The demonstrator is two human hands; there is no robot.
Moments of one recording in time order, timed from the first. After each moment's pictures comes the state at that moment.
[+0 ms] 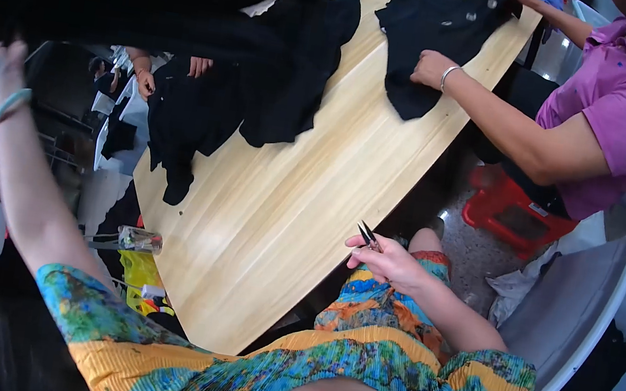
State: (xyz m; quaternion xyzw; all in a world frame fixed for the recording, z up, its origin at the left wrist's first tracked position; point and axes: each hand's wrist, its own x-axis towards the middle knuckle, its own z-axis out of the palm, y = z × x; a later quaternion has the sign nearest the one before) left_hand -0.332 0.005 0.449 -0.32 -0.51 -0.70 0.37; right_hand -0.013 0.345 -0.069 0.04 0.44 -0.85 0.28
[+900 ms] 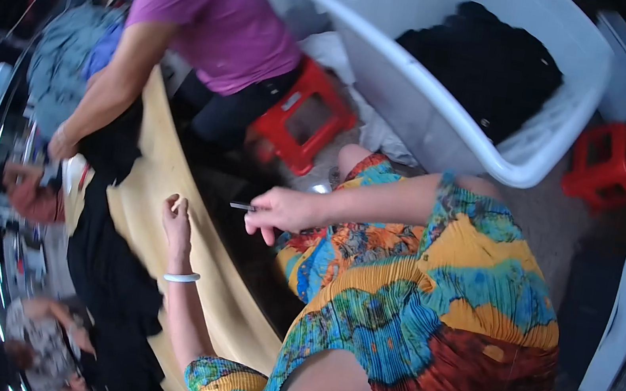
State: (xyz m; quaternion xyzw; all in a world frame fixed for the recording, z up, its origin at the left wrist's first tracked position) left_hand -0.224 0.292 -0.097 -0.41 -0.81 -0.38 -0.16; right_hand 0.087 0.343 -0.048 0.14 0.60 -0.78 -0.10
